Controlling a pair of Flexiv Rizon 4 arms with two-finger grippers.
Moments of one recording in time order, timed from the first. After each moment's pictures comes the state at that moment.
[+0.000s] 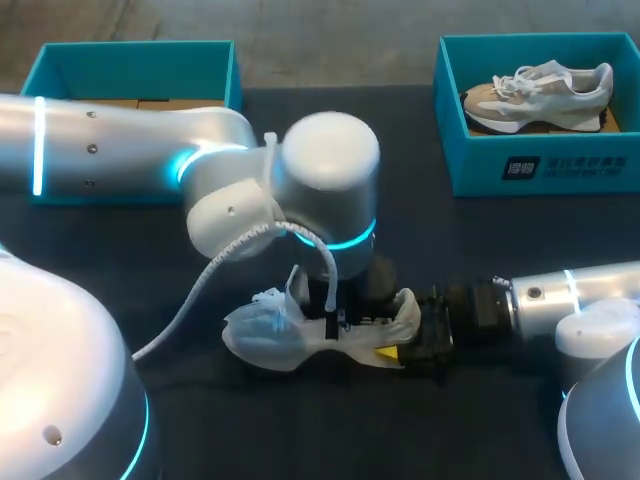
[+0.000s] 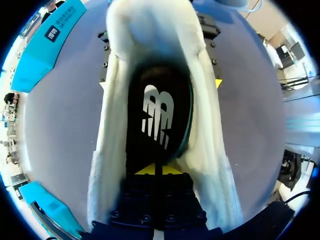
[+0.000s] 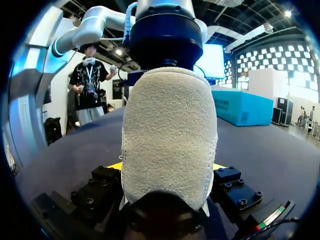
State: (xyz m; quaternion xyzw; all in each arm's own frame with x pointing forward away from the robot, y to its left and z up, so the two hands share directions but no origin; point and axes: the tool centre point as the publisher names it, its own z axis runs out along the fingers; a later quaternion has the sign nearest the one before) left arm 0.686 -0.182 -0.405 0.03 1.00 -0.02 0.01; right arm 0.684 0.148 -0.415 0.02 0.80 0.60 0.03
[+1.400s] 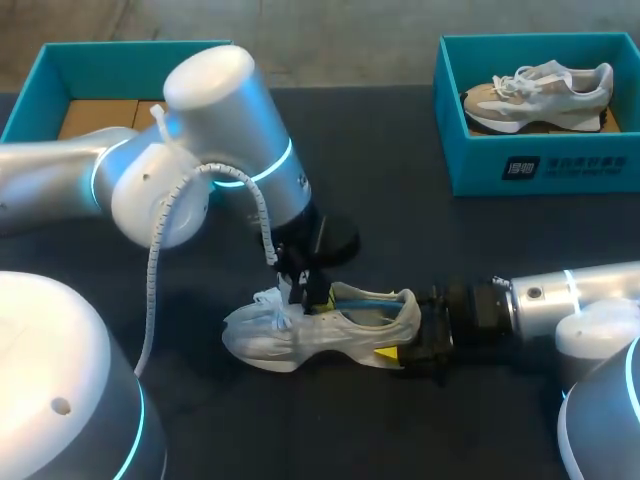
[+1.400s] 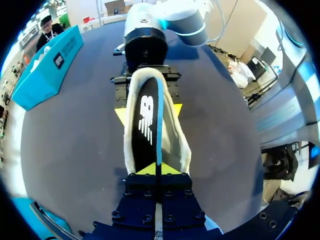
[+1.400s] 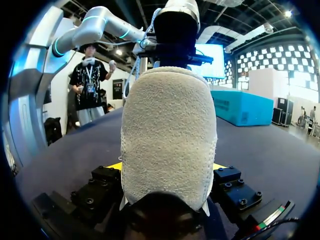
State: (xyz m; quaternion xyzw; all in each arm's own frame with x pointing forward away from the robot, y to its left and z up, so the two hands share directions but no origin) left arm 0.685 -0.172 -0.349 0.07 0.98 -0.17 -0.06; right arm 0.683 0.148 -0.415 0.02 0.80 0.60 0.03
